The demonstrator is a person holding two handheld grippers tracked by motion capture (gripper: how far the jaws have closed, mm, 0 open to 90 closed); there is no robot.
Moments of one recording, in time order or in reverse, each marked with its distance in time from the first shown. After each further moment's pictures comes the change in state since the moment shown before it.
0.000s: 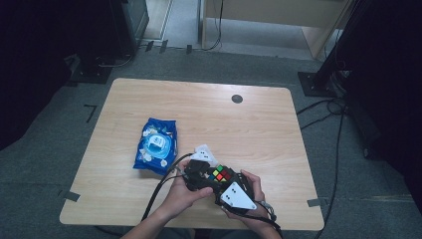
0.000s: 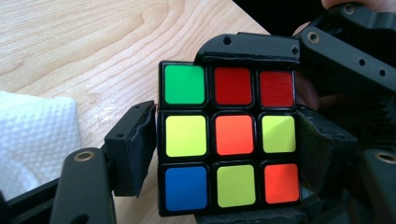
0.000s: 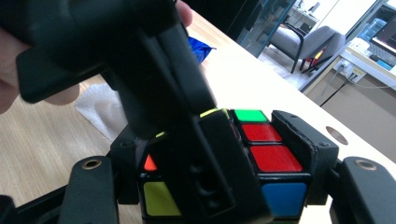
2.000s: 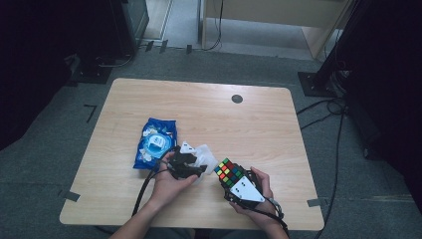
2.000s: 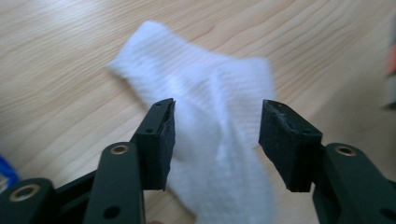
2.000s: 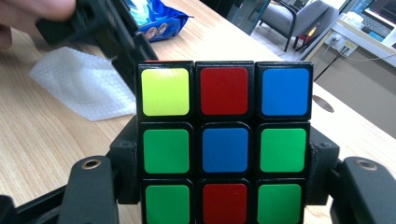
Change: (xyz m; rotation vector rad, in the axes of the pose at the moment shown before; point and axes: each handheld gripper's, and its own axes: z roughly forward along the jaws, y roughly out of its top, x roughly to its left) left arm 0.056 -0.017 -0.005 0.068 0.451 0.021; right arm -0.023 -0.020 0.001 0.069 -0.034 0.048
